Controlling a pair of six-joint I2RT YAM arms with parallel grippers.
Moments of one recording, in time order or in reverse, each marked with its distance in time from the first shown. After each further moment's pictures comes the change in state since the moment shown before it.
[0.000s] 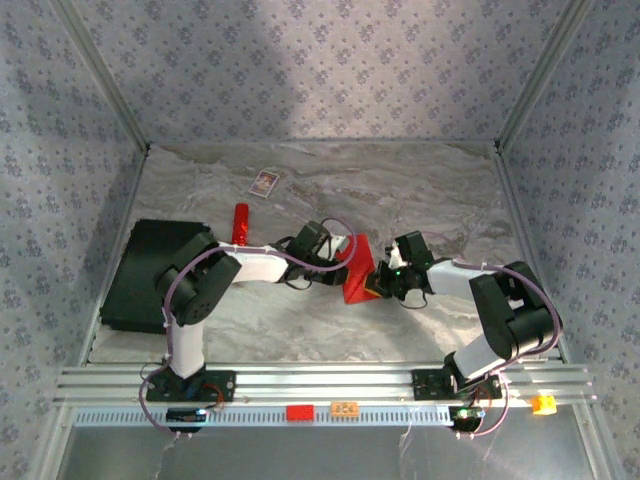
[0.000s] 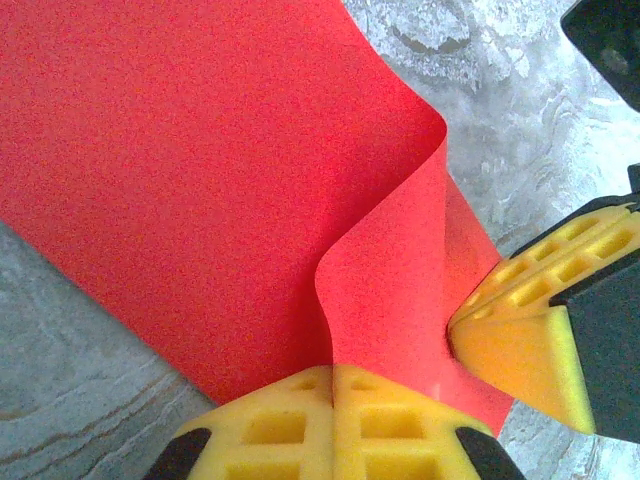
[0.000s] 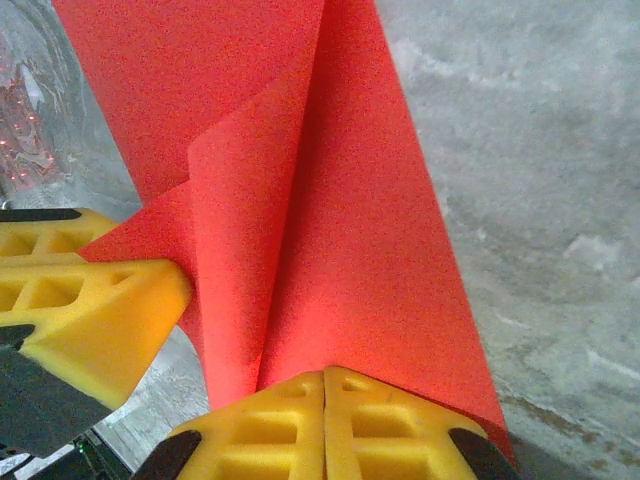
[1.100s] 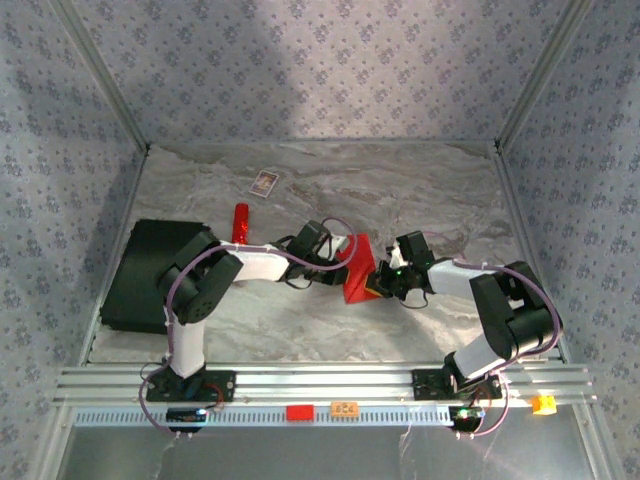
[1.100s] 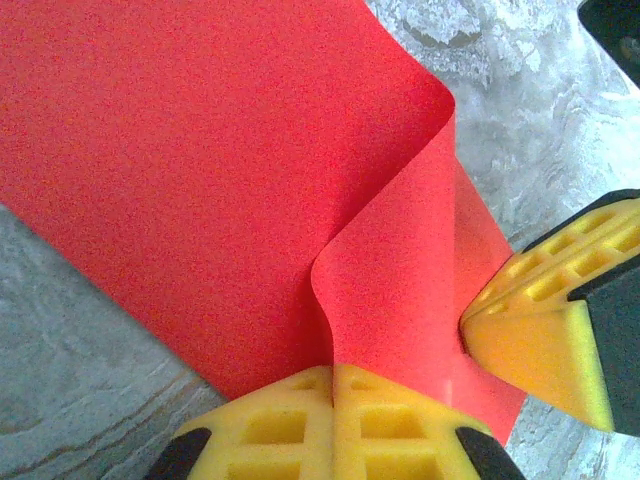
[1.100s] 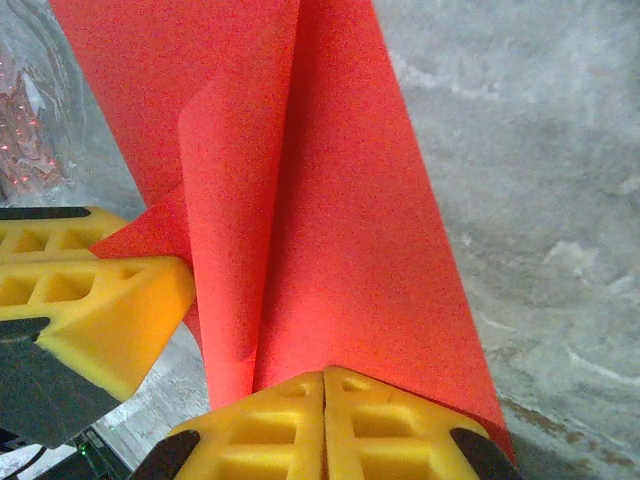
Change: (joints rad) left arm 0.006 0.015 0.014 -0.015 0.008 0.016; right arm -0.010 0.000 -0.001 -0.001 -0.004 0.000
